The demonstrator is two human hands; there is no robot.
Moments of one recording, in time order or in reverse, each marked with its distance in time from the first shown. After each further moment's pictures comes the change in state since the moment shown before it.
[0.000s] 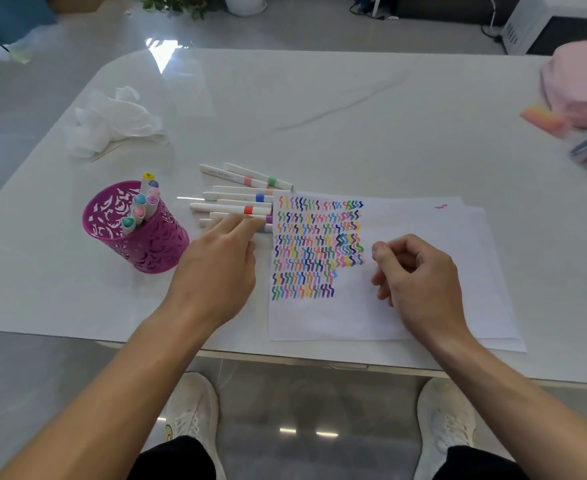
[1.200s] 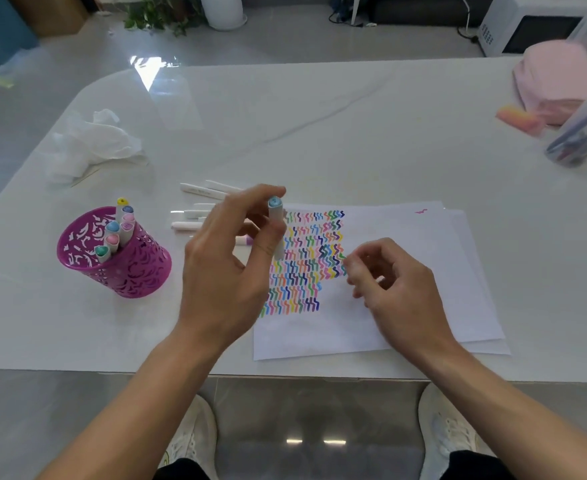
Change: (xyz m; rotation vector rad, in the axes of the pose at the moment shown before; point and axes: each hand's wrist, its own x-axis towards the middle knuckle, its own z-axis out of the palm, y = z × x) left_hand 0.008 0.051 -0.009 -0.624 0.378 0.172; right_hand -0.004 -0.004 -0.005 0.021 -0.098 -0.131
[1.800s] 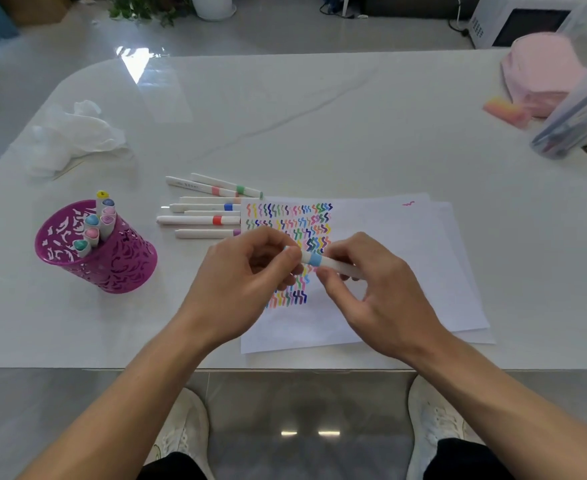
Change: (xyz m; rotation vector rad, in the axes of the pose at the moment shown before) left_hand -0.007 -0.001 0.010 -0.205 -0.412 -0.452; right_hand -0.002 0.003 -0.004 -0.324 -0.109 -0.401
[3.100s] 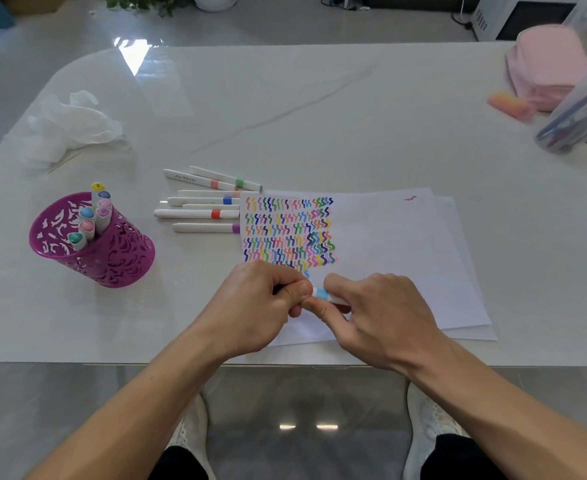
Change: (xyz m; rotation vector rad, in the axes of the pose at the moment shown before) left_hand -0.005 -0.014 0.012 0.346 -0.222 -0.135; right_hand -0.015 0.000 0.005 -0.471 -0.157 -0.049
